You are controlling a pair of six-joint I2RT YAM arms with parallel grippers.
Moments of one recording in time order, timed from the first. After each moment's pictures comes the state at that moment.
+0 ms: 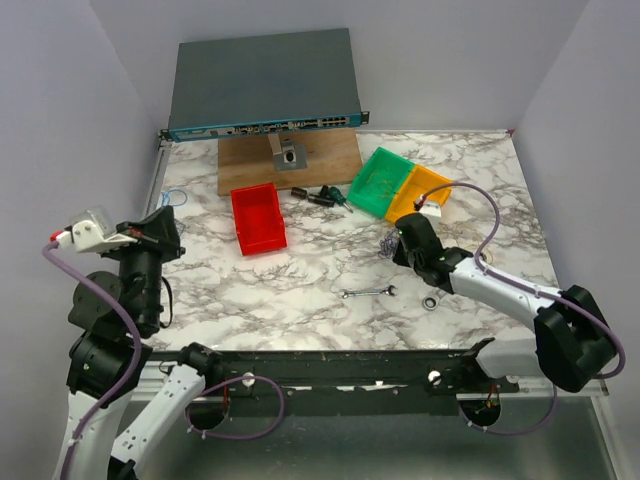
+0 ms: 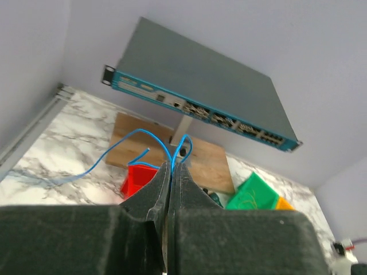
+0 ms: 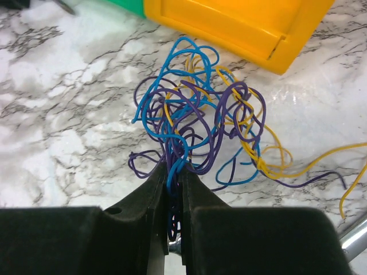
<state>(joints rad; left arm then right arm) -0.41 0.44 1.08 -0.49 -0.52 -0.43 0.60 1.33 0.69 -0.16 0.42 0.64</state>
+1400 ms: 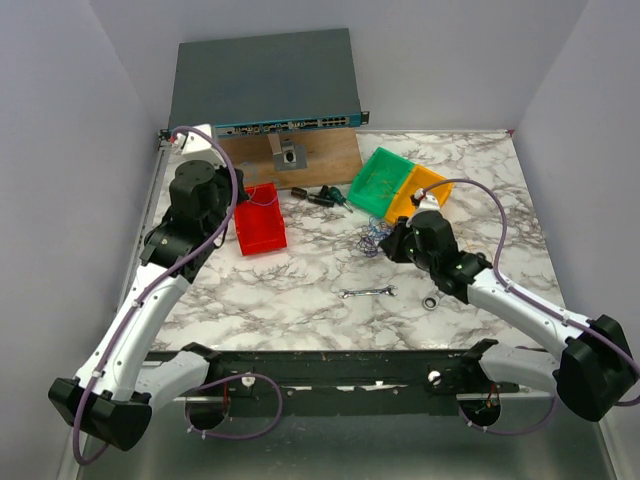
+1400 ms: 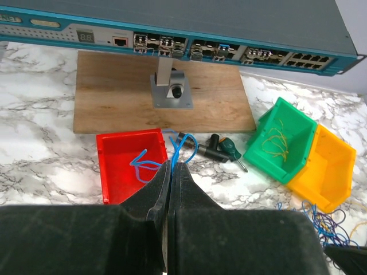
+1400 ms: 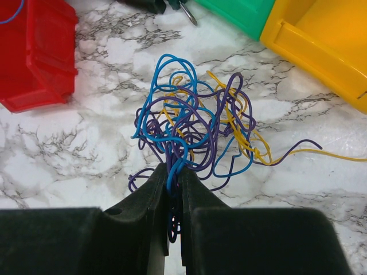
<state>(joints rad) -0.37 1.01 1.15 -0.34 -0.26 -0.37 0.61 1.14 0.68 -0.08 0.15 0.52</state>
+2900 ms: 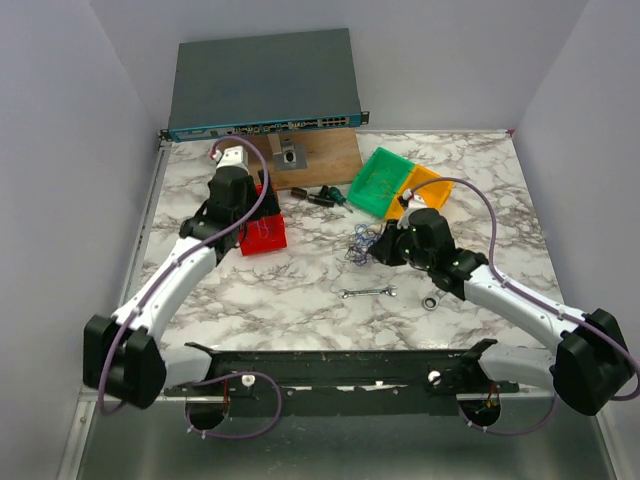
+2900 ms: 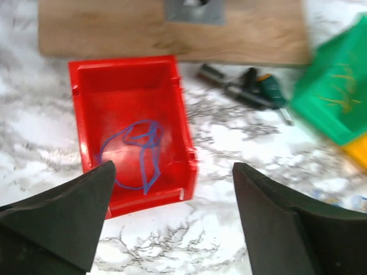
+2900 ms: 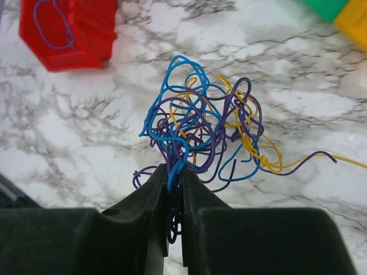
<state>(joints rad) -0.33 1.34 1.02 -0.27 -0.21 -0.44 0.61 1.16 0.69 -0.08 -0.01 0.49</state>
